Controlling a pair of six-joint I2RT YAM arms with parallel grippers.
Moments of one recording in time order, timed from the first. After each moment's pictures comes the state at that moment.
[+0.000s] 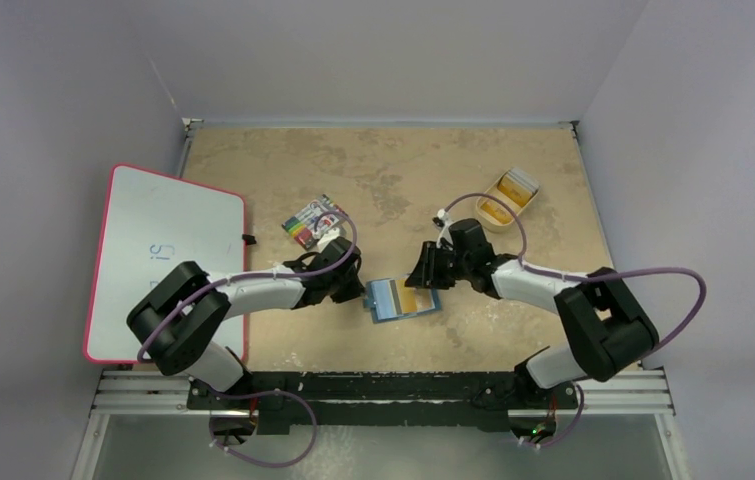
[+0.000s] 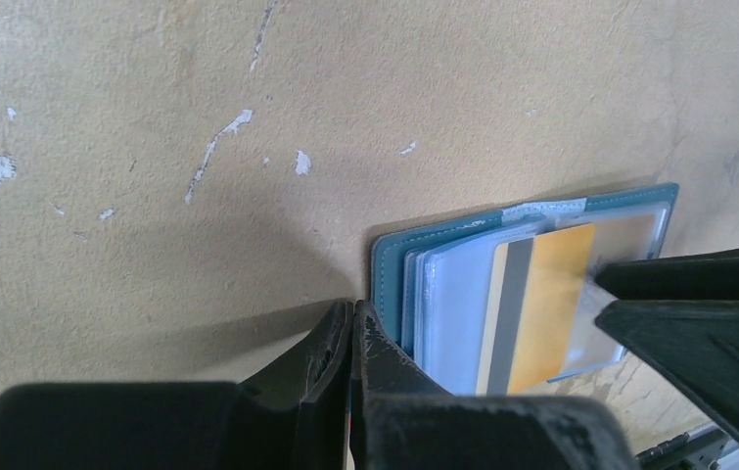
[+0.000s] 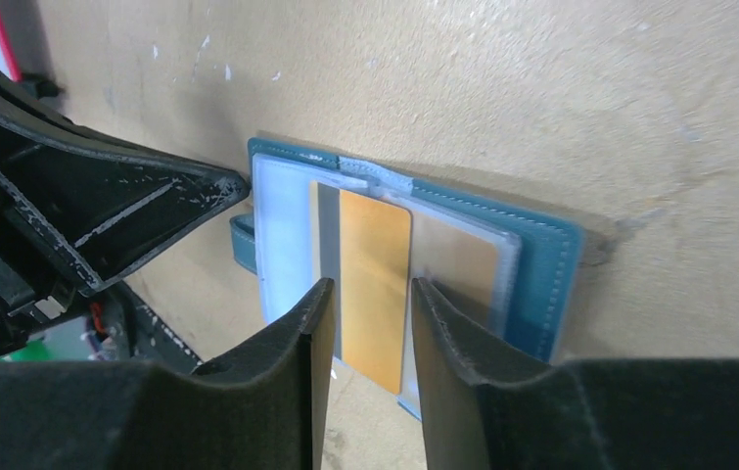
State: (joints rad) left arm -0.79 1.53 0.68 -0.08 -0.11 -1.03; right arm 0.51 1.48 0.59 0.07 -0.40 0.63
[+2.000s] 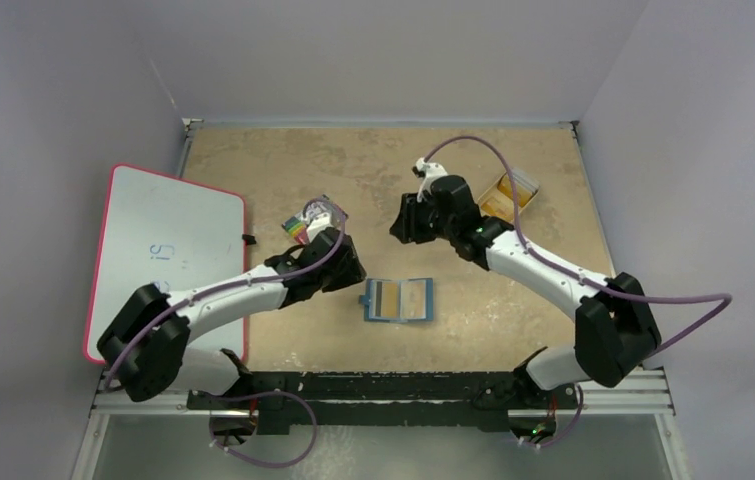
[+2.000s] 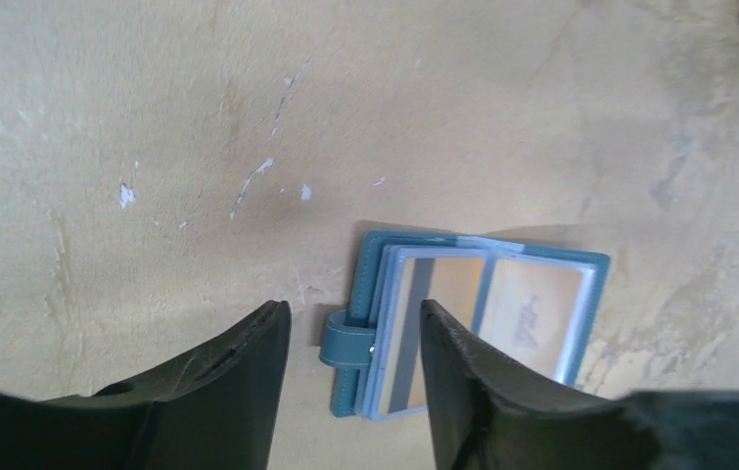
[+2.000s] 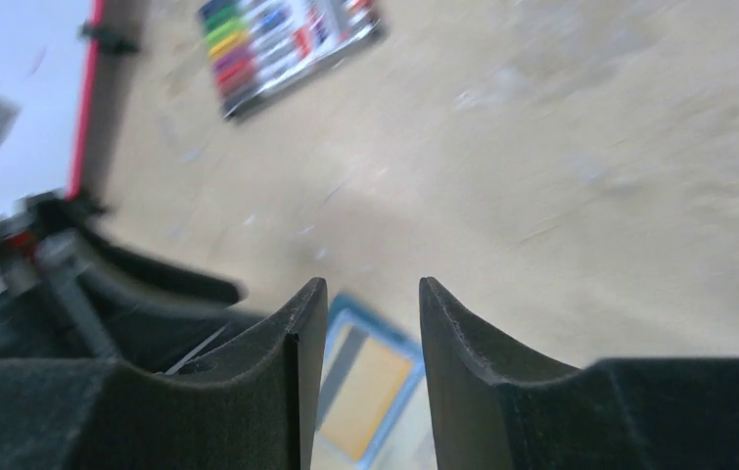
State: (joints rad) left arm -0.79 1.39 0.72 -0.22 -0.22 -0.98; right arm 0.62 1.43 0.94 -0.11 -0.15 0.46
